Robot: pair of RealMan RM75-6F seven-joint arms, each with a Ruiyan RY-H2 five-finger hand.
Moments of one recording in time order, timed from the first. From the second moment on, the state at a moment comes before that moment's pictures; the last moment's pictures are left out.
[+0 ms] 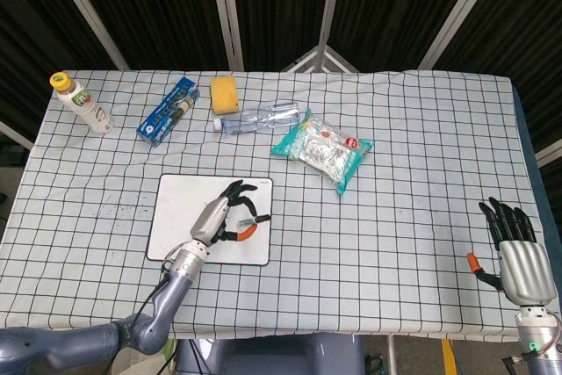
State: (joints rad) left arm -0.64 -1.86 -0.23 -1.36 1.22 1.02 -0.27; right arm 0.09 -1.13 0.07 -1.62 -1.49 1.46 0.01
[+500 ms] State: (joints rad) left arm -0.61 -1.82 -0.21 -1.40 1.21 1.03 -0.23; right arm 0.09 -1.14 0.07 -1.62 -1.49 1.47 0.01
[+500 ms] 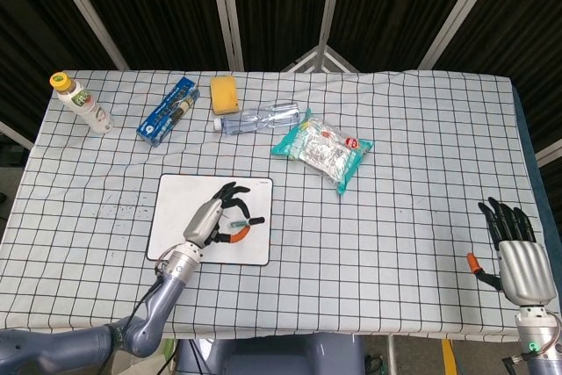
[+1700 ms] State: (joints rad) left arm -0.47 -1.41 -0.24 -1.77 1.27 1.17 -0.15; right arm 0.09 -1.15 0.07 -1.62 -1.49 1.47 -0.02
